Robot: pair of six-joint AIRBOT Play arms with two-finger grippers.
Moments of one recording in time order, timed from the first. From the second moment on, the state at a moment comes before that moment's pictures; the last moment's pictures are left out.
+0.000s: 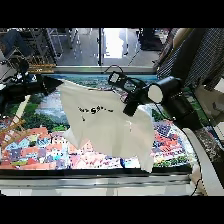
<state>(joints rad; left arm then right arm) 0.28 -1.73 1.71 0.08 -1.36 -1.07 0.44 -1.42 1.71 -1.61 1.26 0.93</state>
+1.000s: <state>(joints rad) 0.06 -1.50 1.91 0.07 -1.32 -1.06 0.40 -1.33 1.67 -1.96 0.91 1.59</state>
